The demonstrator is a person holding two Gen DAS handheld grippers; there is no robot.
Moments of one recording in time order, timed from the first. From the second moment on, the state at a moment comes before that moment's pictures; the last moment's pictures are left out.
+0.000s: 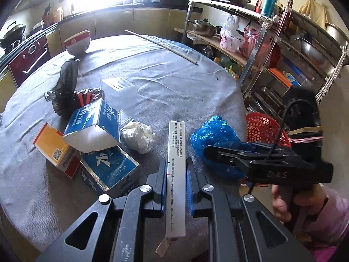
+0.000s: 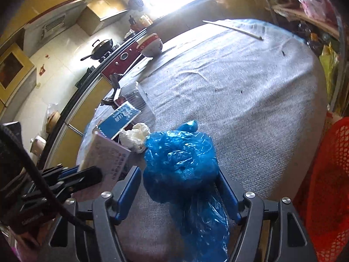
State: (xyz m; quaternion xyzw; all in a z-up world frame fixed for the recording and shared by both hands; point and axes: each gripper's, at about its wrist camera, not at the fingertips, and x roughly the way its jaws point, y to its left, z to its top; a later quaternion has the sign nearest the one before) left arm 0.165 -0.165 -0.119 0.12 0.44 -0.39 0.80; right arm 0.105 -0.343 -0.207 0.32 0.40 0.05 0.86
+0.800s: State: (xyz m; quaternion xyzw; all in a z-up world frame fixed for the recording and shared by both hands) left arm 0.118 -0.321 -0.130 0.15 0.47 -0.49 0.72; right arm -0.020 -0.501 -0.228 0.44 0.33 -0.11 0.83
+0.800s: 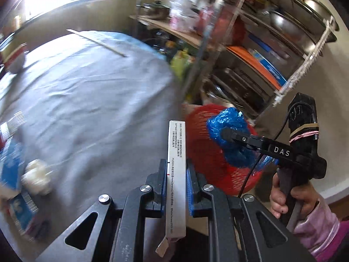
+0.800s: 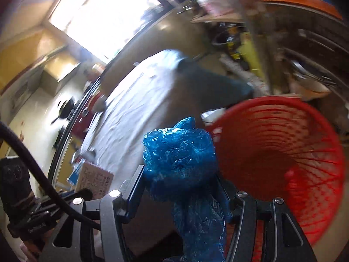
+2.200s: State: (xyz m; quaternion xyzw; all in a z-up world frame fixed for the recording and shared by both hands) left arm 0.167 -0.071 -0.104 0.06 0.44 -0.21 0.87; right arm 0.049 -0.374 -0.179 0.33 0.37 0.03 0.87
